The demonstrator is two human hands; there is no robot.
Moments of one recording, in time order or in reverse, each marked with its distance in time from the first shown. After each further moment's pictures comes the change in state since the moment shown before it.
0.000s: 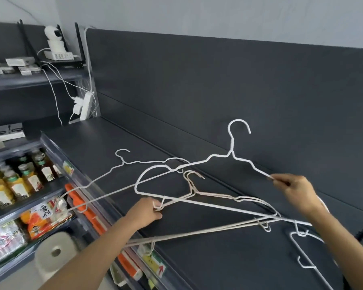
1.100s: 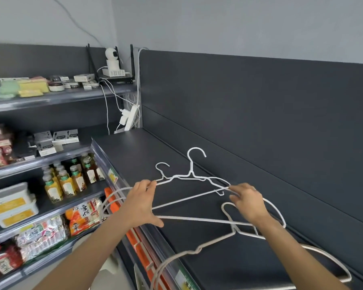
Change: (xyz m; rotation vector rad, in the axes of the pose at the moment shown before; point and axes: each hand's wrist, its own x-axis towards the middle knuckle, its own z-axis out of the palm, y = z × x) left_hand -0.036 -0.046 -0.109 0.427 0.219 -0.078; right_hand 0.034 -0.125 0.162 -0.134 -0.256 -0.198
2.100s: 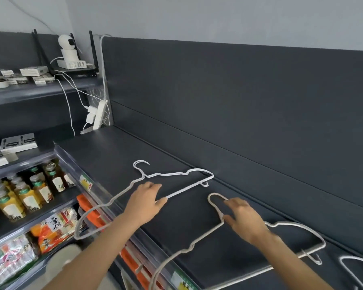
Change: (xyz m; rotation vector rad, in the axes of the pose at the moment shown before) left_hand 0.042 0.026 0.020 -0.163 0.024 0.073; right_hand -0.051 0.019 0.016 -0.226 -0.148 0.036
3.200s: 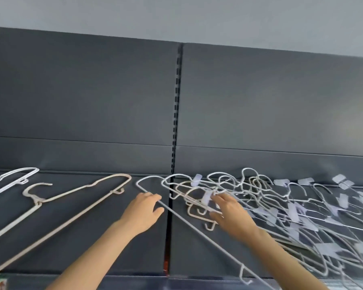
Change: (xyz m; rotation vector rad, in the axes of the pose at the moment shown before) left_hand -0.174 0.384 0.125 -0.084 -0.321 0.671; right_hand -0.387 0.233 -0.085 0.008 0.198 0.557
